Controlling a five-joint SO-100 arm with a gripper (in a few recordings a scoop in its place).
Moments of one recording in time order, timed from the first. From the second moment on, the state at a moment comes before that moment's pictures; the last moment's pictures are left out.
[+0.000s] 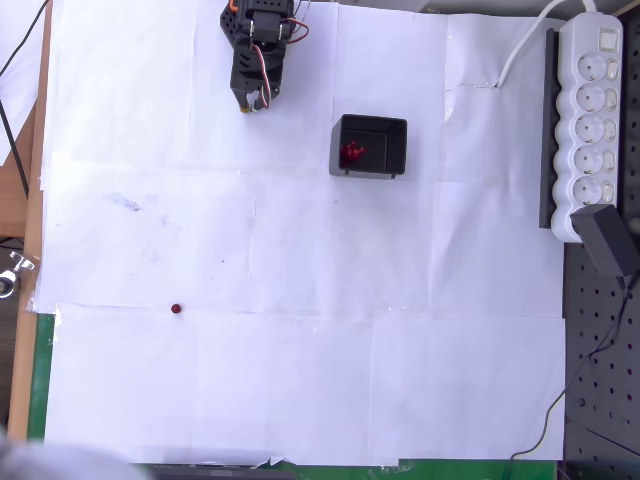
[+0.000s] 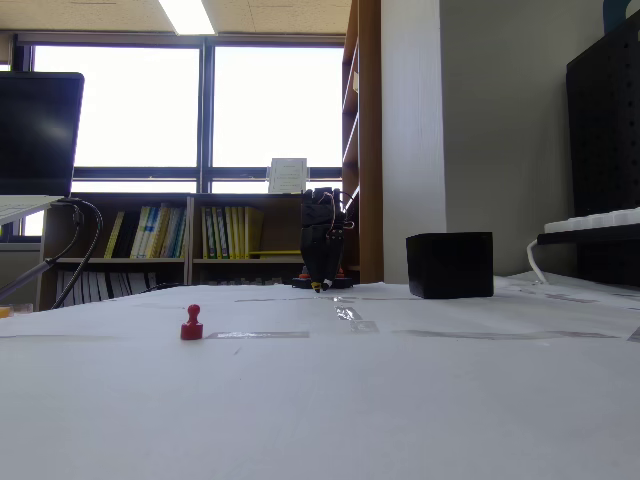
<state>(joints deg) 5.3 -7.8 1.3 76.8 -89.2</state>
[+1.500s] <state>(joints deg) 4.3 -7.8 1.3 76.8 -88.8</state>
